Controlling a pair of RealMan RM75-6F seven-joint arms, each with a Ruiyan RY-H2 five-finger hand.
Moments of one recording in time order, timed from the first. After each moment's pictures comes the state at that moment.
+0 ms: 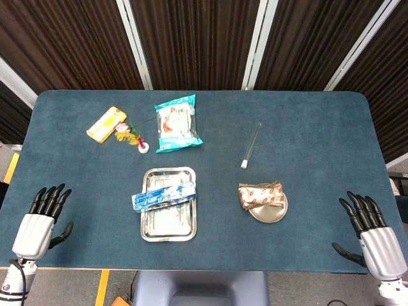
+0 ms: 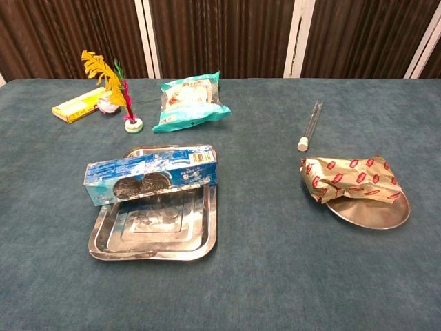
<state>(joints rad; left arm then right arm) -0.15 -1.31 -0.01 -1.39 1.66 1.57 0.03 -0.01 -1.14 -0.03 -1.55 -1.77 1.71 0.05</state>
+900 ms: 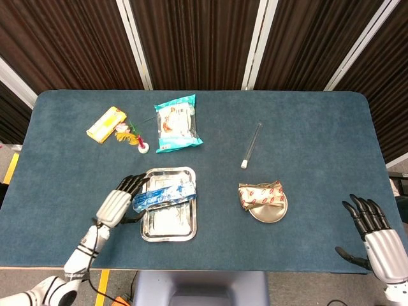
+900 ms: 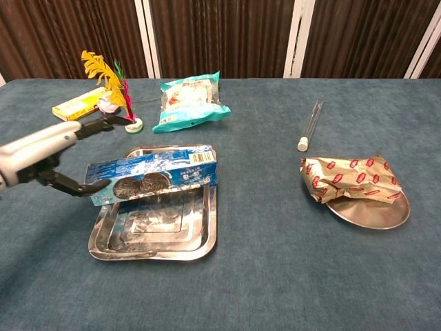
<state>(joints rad) -0.49 -1.58 -0.12 -1.36 1.53 1.10 -0.13 -0.02 -1.09 -0.05 -1.57 -1.76 1.68 0.13</state>
